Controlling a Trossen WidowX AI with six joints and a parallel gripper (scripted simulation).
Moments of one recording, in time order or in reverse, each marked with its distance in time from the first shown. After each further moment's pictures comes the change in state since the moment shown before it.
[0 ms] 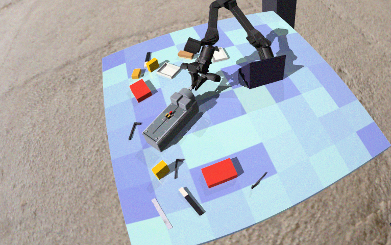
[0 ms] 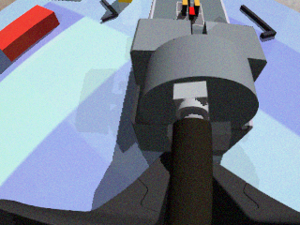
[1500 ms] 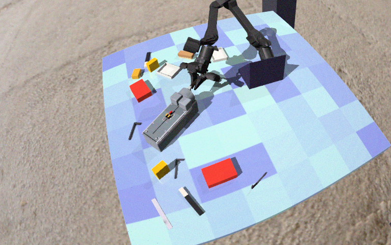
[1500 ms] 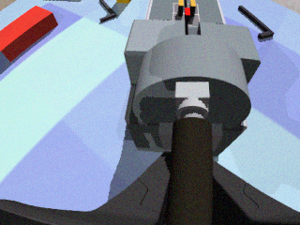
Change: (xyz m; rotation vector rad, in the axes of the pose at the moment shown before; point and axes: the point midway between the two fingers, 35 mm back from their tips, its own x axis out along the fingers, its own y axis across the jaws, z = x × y) arm 0.000 -0.004 0.000 -0.002 -0.003 0.000
